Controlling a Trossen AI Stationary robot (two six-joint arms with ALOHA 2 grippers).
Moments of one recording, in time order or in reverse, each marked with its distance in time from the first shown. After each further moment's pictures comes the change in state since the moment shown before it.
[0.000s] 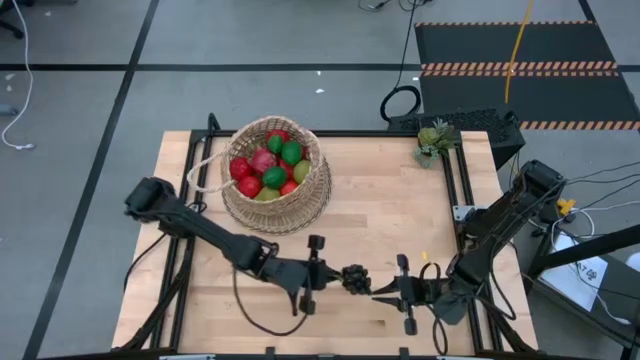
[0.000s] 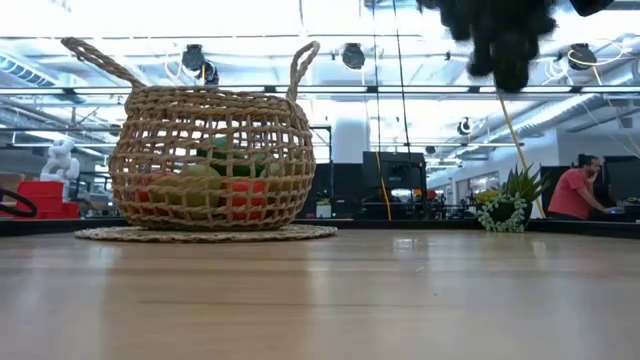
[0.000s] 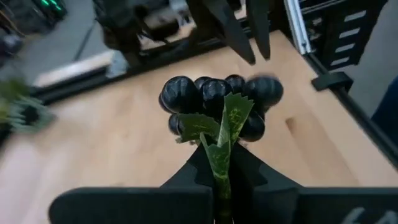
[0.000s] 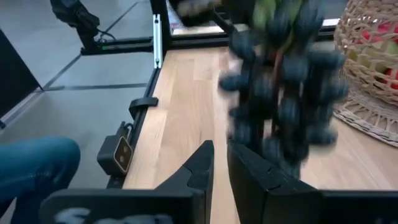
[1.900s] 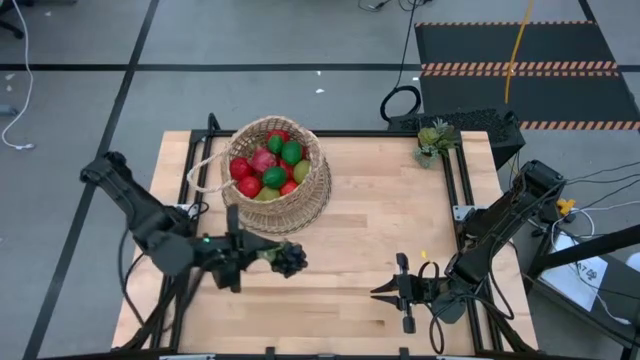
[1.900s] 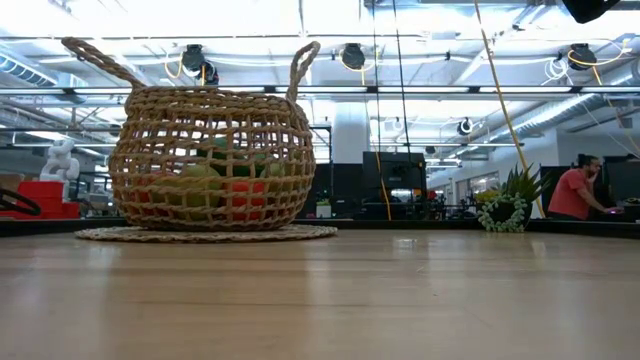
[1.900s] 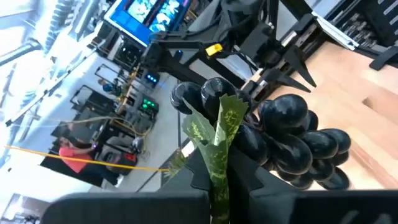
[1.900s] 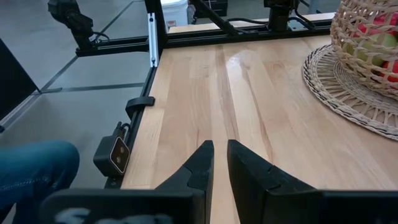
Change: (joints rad) left arm -0.245 -0.516 0.000 -0.273 -0.415 0.625; right arm -0.009 0.001 0.000 -0.017 -0.006 0.030
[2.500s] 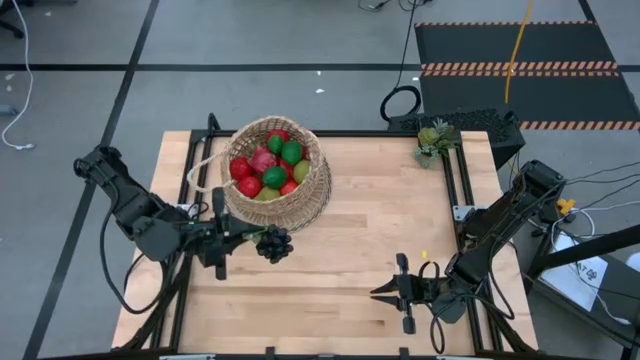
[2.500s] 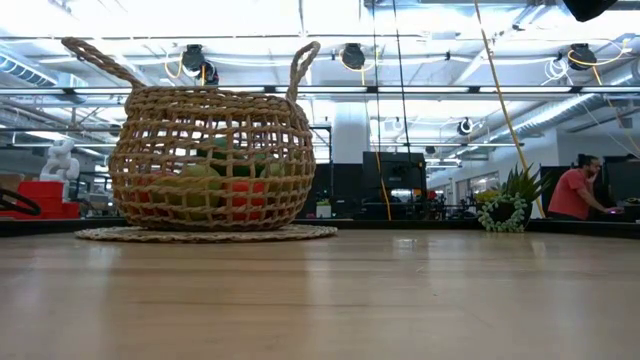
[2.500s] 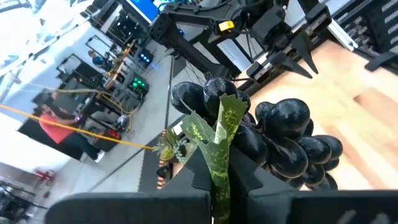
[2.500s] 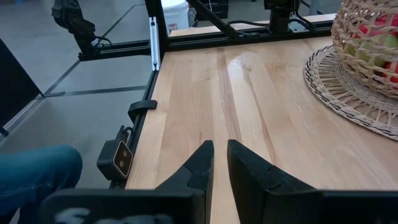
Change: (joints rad) left arm 0.001 -0.122 0.000 -0.200 -0.020 -0.197; right arm 0.000 0.000 0.000 0.016 0.000 0.004
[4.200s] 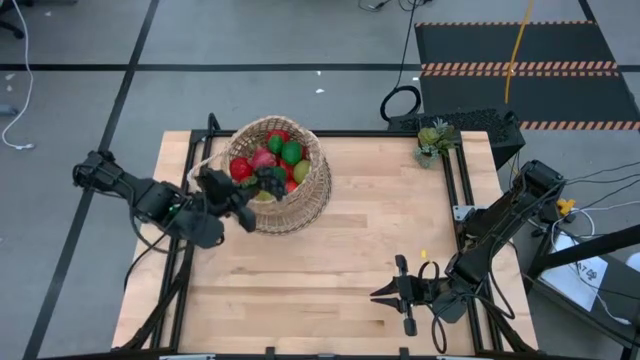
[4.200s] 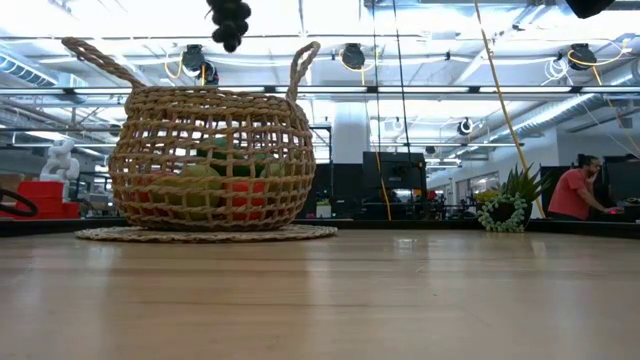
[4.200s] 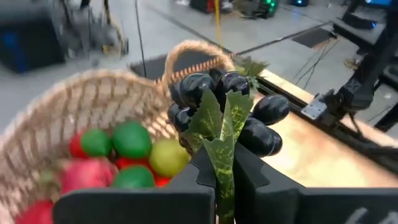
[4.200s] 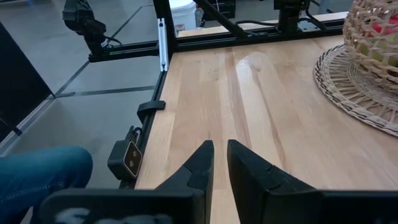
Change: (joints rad) left arm 0.211 0.028 -0.002 -0.430 -0.257 -1.420; right arm 0.000 0.000 0.000 0.022 -0.030 -0.004
